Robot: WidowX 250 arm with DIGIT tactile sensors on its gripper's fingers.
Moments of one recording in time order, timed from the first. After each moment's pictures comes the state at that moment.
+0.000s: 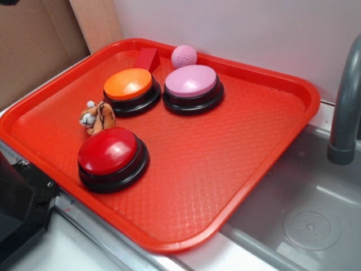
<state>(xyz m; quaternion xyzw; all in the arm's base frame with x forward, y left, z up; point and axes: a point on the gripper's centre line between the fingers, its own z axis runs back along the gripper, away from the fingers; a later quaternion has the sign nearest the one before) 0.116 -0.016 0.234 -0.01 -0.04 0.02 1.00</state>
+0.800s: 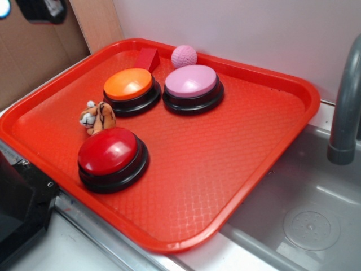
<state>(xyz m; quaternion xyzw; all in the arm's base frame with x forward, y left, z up) 0.143 -0.012 0.192 0.01 -0.05 0.24 0.97</state>
